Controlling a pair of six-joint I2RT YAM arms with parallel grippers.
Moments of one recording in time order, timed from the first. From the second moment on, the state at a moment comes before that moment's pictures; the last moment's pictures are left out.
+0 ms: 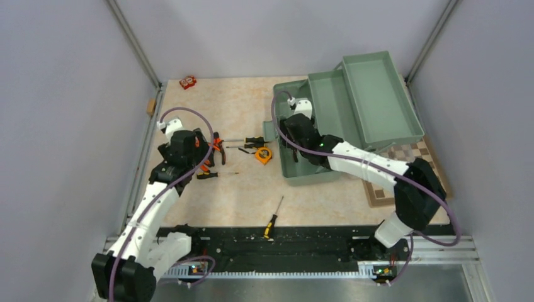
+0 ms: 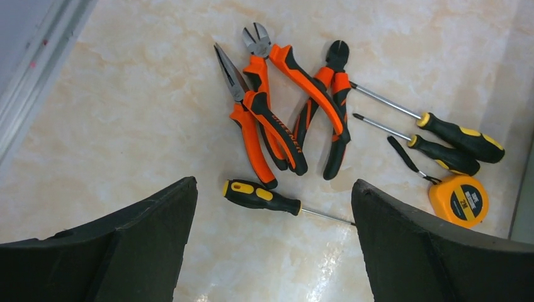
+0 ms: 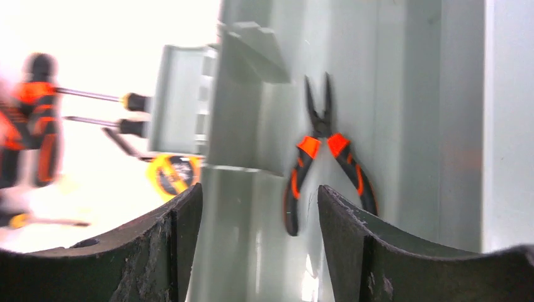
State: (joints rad) left arm -0.22 0.89 0.77 -0.50 -0.43 -0.47; right arm 0.80 1.62 1.15 -0.19 0.48 0.45
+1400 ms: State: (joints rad) left arm 0.04 1.51 0.83 -0.26 -0.07 -0.77; right arm 0.90 1.31 0.93 0.06 0.34 0.29
